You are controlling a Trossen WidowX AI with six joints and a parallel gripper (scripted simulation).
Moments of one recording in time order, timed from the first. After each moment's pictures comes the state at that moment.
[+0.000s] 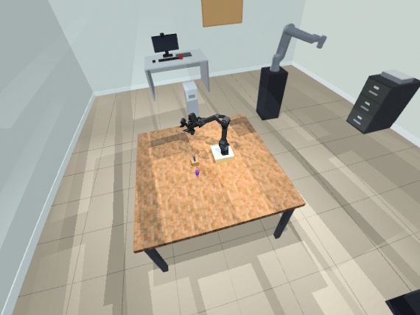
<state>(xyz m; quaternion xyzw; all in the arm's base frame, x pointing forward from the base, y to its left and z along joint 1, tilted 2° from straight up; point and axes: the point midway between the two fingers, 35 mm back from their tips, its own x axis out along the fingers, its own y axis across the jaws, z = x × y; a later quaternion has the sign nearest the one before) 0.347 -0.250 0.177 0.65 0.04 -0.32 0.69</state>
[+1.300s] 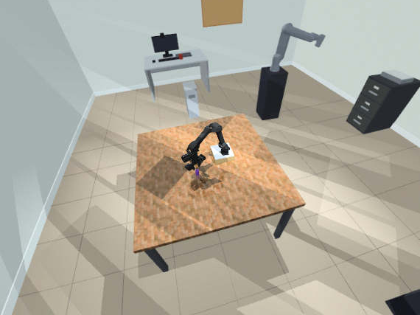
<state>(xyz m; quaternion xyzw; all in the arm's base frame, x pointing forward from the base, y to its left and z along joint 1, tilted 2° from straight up) 0.294 0.146 0.053 0.34 0.63 -0.33 0.61</state>
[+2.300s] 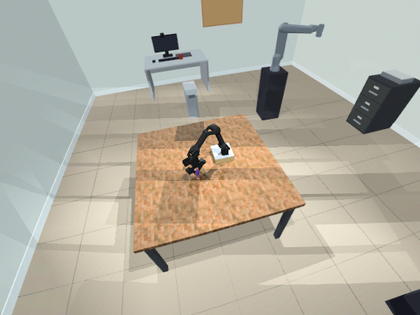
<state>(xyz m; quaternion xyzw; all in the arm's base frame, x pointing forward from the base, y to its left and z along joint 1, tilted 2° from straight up) 0.295 0.148 0.004 0.34 0.63 -0.33 0.62</state>
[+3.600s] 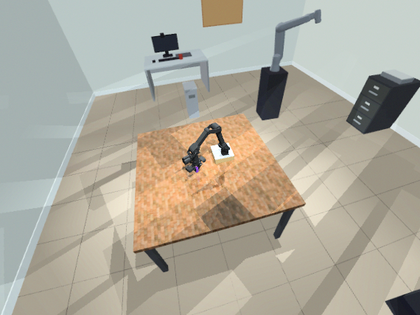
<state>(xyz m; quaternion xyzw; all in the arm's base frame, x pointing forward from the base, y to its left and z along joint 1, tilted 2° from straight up) 0.294 0.147 0.029 0.34 0.63 -0.33 0.62</state>
